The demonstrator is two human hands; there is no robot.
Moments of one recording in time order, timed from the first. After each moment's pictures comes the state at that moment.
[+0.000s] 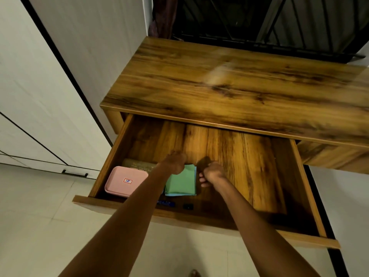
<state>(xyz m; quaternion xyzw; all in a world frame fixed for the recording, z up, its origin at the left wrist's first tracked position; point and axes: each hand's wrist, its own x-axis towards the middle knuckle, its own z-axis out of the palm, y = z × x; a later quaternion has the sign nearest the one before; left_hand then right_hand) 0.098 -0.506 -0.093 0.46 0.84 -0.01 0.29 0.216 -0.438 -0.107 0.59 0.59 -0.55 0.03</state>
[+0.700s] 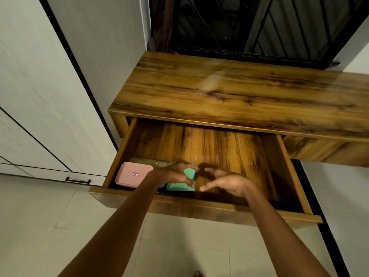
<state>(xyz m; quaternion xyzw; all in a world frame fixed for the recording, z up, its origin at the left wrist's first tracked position) 0.125 -0.563 -0.071 0.49 0.75 0.10 0.44 0.294 -0.463 -0.041 0.37 0.70 -0.59 0.18</state>
